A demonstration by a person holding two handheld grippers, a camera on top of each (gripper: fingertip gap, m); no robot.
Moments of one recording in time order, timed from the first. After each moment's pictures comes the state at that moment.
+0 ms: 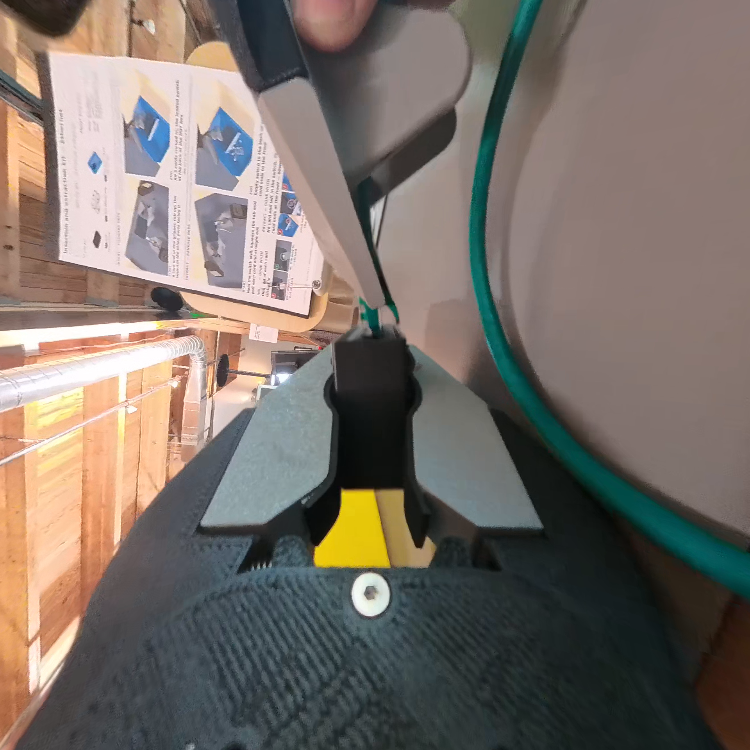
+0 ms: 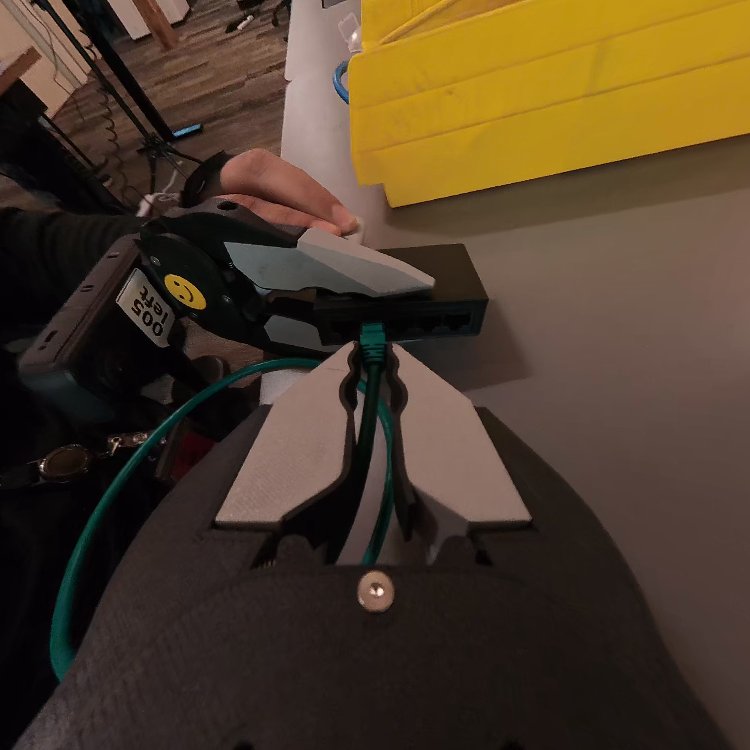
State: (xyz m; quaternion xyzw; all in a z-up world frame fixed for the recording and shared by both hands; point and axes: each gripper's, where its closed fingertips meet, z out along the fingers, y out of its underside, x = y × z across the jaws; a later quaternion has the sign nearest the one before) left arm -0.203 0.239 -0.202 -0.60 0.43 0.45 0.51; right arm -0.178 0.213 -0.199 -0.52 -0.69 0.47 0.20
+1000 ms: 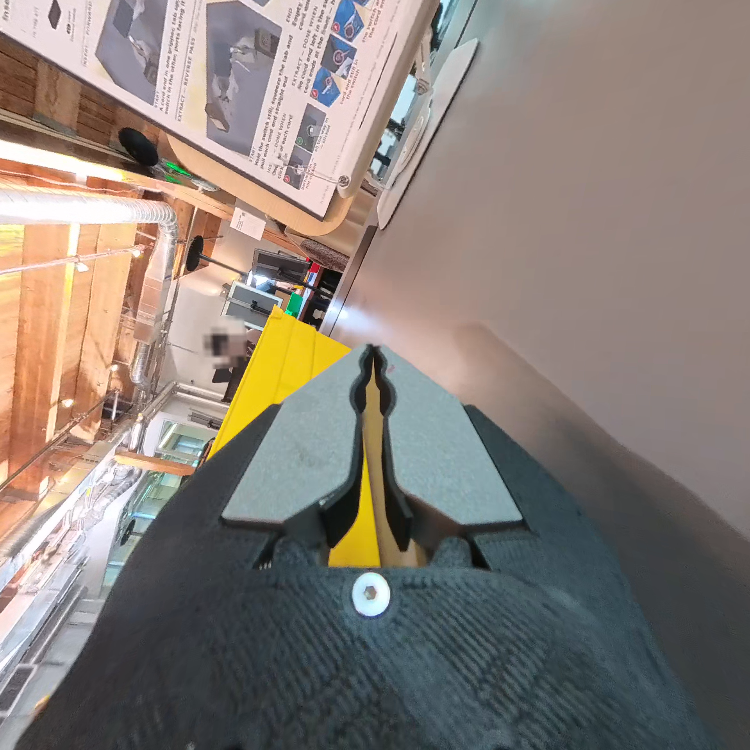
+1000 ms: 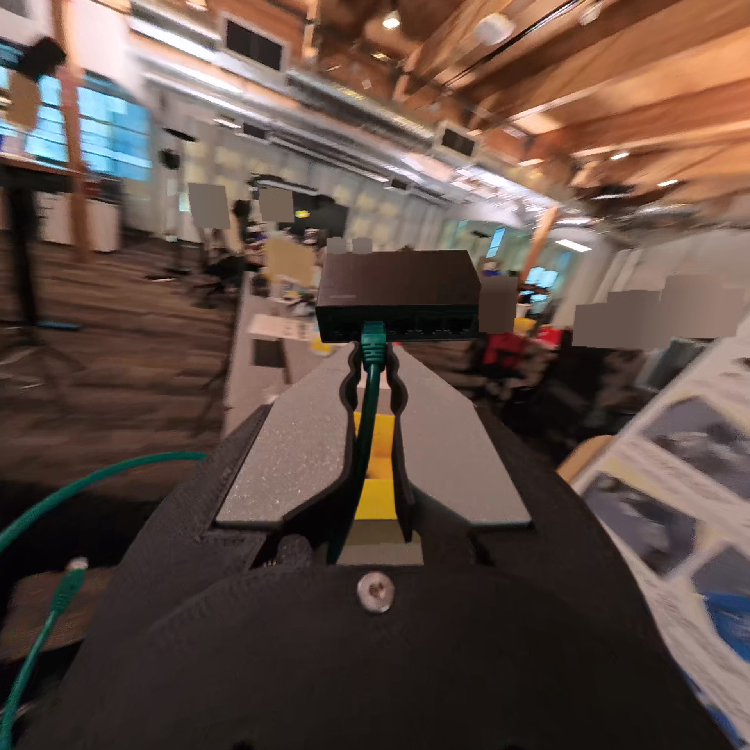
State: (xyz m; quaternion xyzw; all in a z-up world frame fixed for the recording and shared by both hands) left arm -0.258 0.250 -0.194 -0.68 0.28 0.44 0.51; right arm -0.100 0.247 0.158 -0.34 -0.54 0.52 0.57
